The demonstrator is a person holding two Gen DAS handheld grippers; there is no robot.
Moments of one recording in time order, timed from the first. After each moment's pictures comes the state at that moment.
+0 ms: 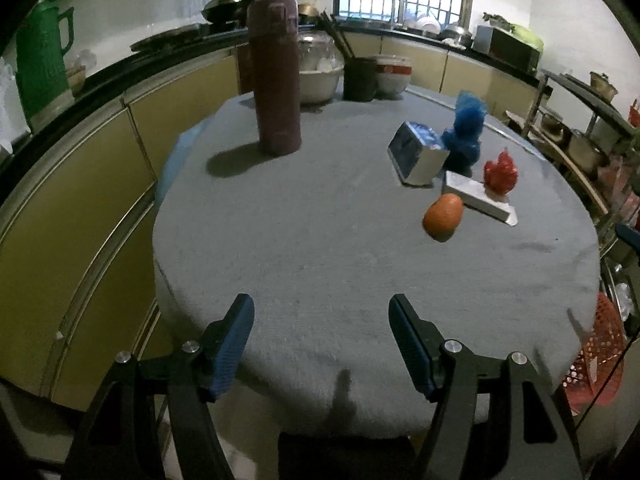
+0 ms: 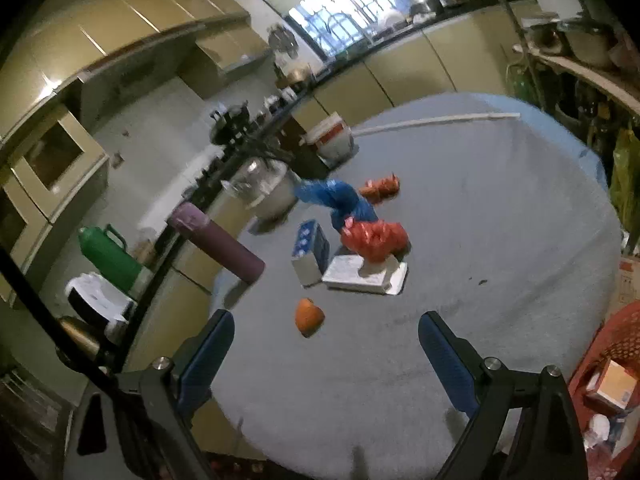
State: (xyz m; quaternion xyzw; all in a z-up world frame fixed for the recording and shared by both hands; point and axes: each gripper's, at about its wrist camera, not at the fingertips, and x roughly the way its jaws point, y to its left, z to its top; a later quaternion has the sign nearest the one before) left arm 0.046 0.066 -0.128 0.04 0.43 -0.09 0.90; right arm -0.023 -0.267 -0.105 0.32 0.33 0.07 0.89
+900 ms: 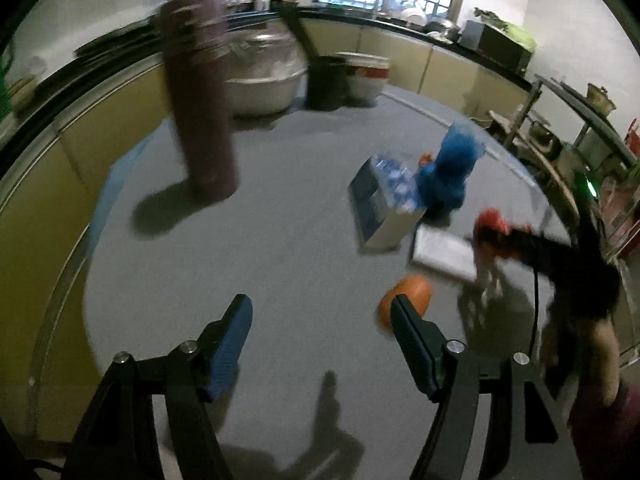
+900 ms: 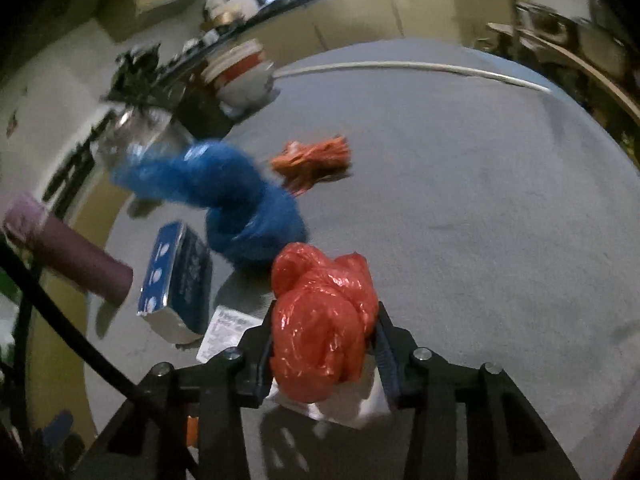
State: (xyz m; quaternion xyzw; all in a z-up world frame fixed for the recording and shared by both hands) left arm 0.154 0.002 -0.106 0.01 0.45 -0.15 0.88; right arm 0.147 -0.280 -0.189 0.28 0.43 -0.05 0.86
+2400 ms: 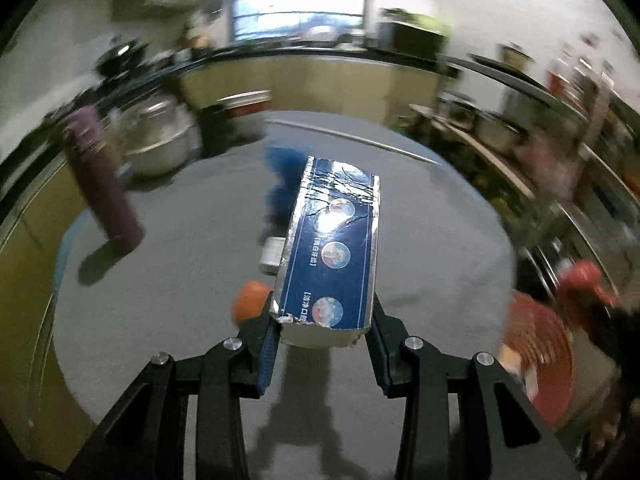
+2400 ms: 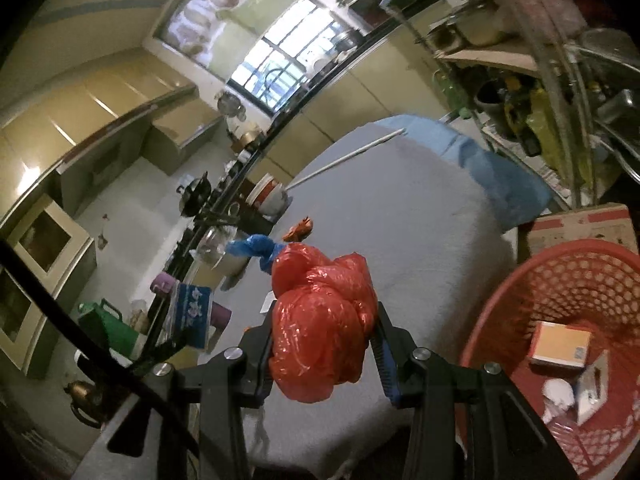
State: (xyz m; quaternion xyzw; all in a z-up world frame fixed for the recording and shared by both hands) left arm 0.045 -0.109 -0.075 0.09 0.38 -0.26 0.88; right arm -0.153 -0.381 -0.145 0.42 0.24 -0.02 0.87
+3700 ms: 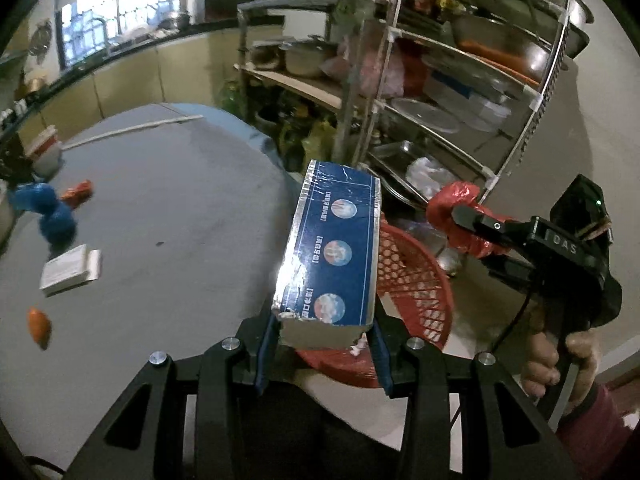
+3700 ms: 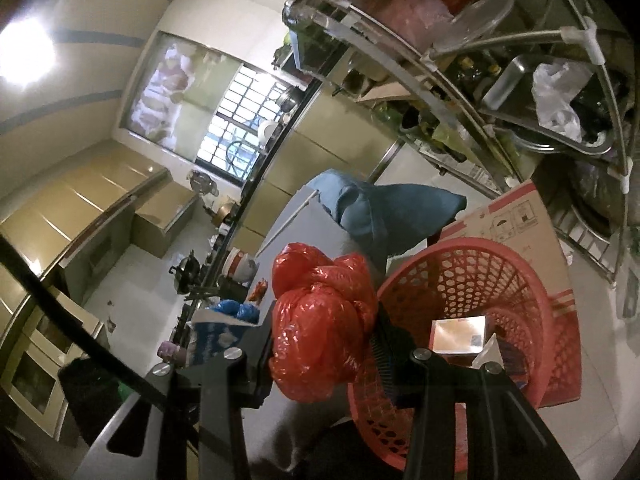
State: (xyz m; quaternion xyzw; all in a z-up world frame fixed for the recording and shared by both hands) left arm -0.096 -0.284 -0.099 0.18 0.41 -0.48 0.76; right arm -0.292 -0.478 -0.190 0.52 0.15 -0.08 0.84
